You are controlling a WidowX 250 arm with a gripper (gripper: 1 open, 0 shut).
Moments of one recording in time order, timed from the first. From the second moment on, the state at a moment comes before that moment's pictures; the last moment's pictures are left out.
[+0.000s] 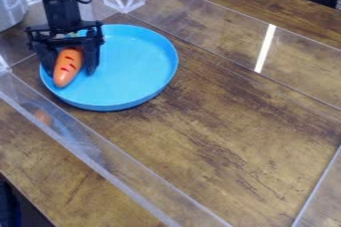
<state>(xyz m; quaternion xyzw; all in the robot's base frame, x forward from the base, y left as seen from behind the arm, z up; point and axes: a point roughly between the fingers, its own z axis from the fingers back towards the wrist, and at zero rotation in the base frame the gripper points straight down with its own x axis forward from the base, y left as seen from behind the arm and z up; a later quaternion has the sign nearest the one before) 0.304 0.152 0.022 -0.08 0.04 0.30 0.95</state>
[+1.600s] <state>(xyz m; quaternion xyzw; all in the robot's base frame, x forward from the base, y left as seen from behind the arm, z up) 0.301 0.145 0.027 -0.08 0.07 0.27 0.96</state>
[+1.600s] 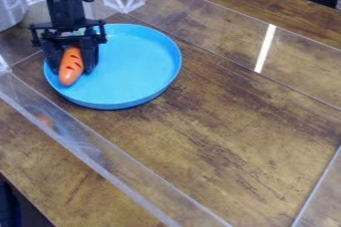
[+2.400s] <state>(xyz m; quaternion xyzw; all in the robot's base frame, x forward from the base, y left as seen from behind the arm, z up) 0.298 0.132 0.047 -0.08 0.07 0.24 0.97</state>
